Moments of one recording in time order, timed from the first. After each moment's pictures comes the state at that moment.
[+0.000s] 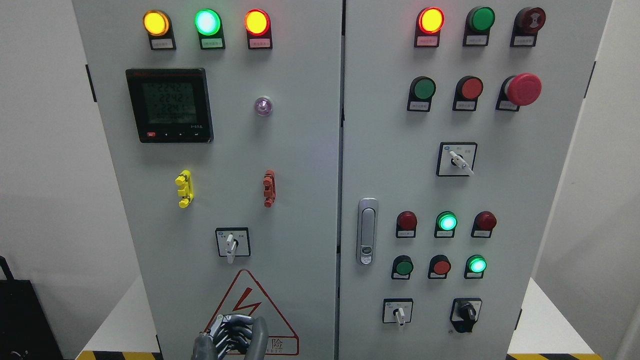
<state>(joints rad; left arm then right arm) -0.04 -0.10 -0.28 -1.95 -0.21 0.20 0.50 0.15 0.12 -0.13 -0.13 0.21 0.10 -0.12</state>
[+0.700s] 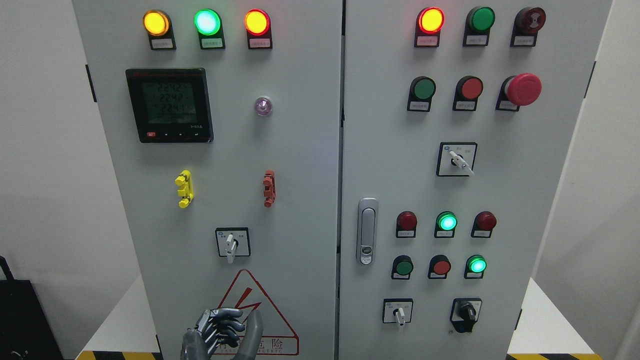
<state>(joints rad) -0.08 -0.11 -0.27 -1.95 -0.19 0.23 0.55 0.15 0.12 -0.13 -0.13 0.21 0.10 -0.12</state>
